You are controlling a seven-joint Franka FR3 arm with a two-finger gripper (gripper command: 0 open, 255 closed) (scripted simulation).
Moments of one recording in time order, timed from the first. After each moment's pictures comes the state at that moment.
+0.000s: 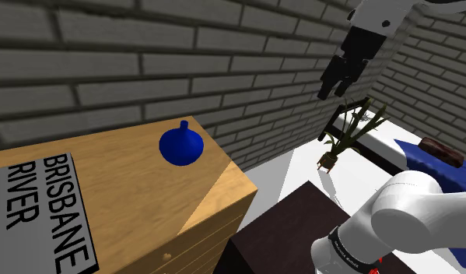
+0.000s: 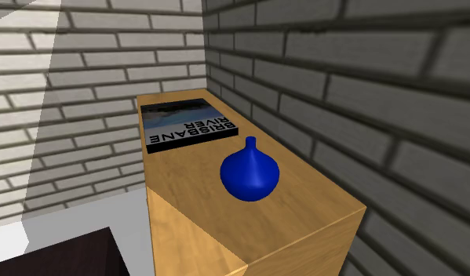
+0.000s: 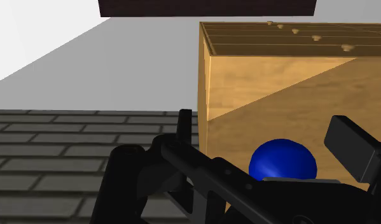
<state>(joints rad) 0.02 -0.83 0.00 -2.29 0.01 1.47 0.06</state>
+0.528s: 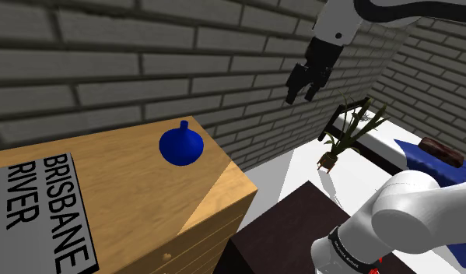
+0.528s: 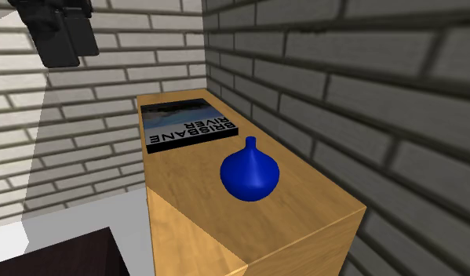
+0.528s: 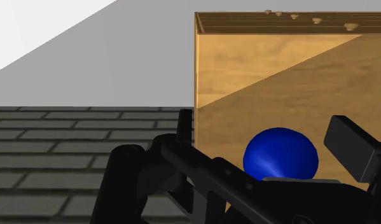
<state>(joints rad) 0.03 -0.67 0.06 -2.31 0.05 1.64 0.13</state>
